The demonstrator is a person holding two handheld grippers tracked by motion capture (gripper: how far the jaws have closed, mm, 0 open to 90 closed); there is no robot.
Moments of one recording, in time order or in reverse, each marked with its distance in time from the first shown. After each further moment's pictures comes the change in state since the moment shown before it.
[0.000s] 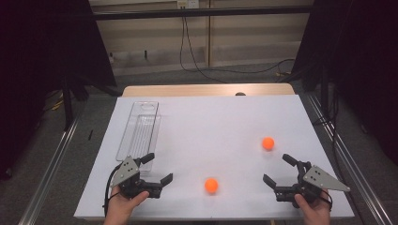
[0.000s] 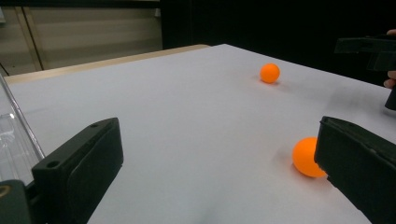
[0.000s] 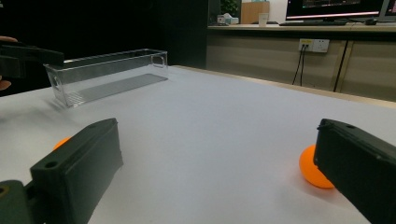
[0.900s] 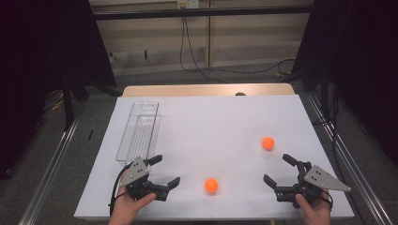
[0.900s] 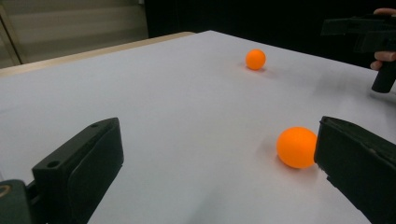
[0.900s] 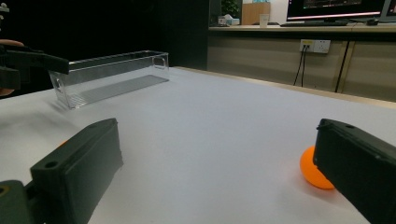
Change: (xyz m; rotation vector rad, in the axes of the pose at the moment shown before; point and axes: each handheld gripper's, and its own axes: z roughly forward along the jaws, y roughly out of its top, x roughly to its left) left arm -0.012 0.002 0.014 0.056 -0.052 0.035; right arm -0.001 0.000 -0.001 -0.005 0.005 0.004
